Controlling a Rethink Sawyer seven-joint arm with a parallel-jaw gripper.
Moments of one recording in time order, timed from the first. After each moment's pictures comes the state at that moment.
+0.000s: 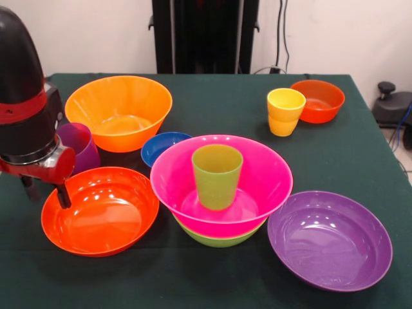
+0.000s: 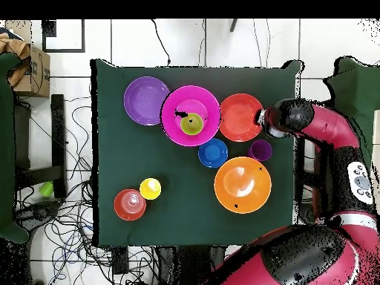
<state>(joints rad) -0.75 -0.26 0.38 1.04 -0.46 0.90 1.71</state>
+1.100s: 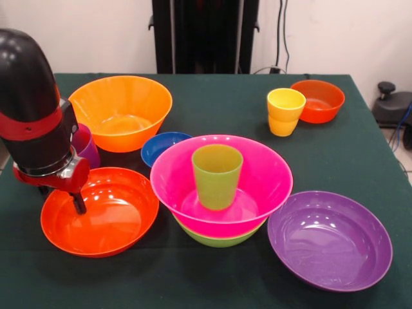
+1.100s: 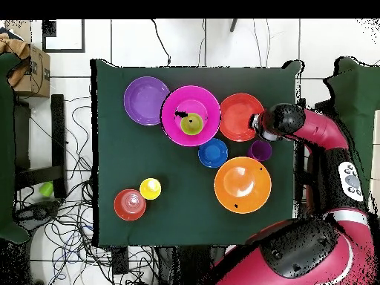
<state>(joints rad) -0.75 -0.21 0.38 1.03 -0.46 0.89 1.71</state>
